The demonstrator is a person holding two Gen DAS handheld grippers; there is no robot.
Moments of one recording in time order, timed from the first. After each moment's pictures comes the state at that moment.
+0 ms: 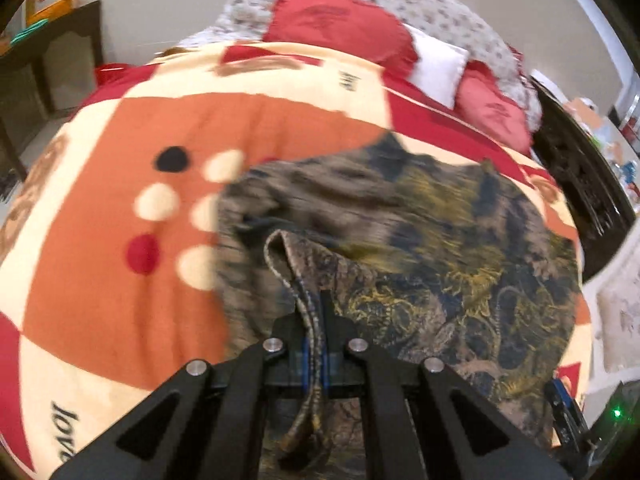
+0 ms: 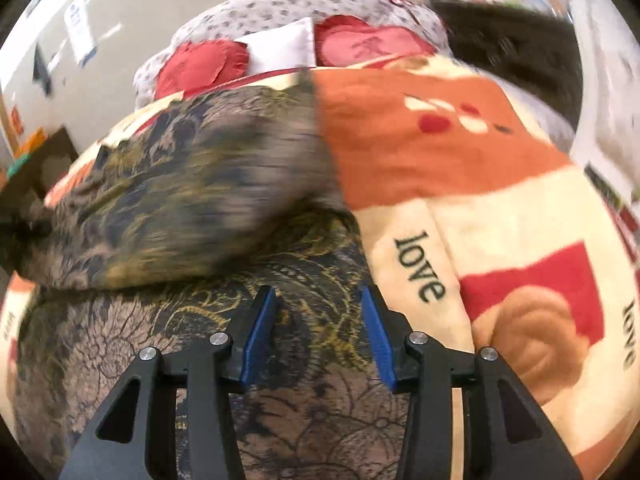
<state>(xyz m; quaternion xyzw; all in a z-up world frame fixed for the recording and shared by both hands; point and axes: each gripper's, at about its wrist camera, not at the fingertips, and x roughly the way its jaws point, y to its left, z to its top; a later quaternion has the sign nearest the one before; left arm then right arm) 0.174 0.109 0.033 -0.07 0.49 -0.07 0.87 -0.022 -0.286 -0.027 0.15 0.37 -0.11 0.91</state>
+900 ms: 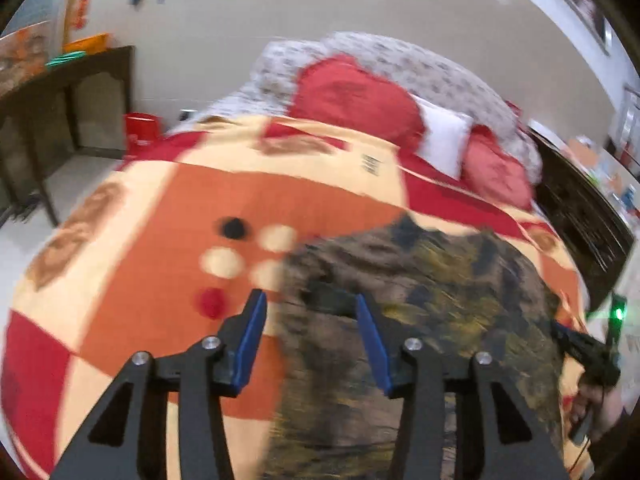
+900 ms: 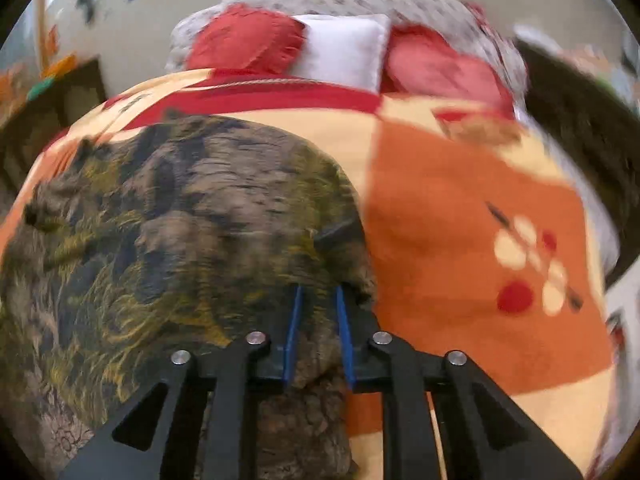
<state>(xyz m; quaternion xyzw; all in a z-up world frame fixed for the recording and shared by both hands) 0.135 0.129 0.066 -0.07 0.38 -0.06 0.92 0.117 -0.309 0.002 0.03 0.41 -0.03 0.91</state>
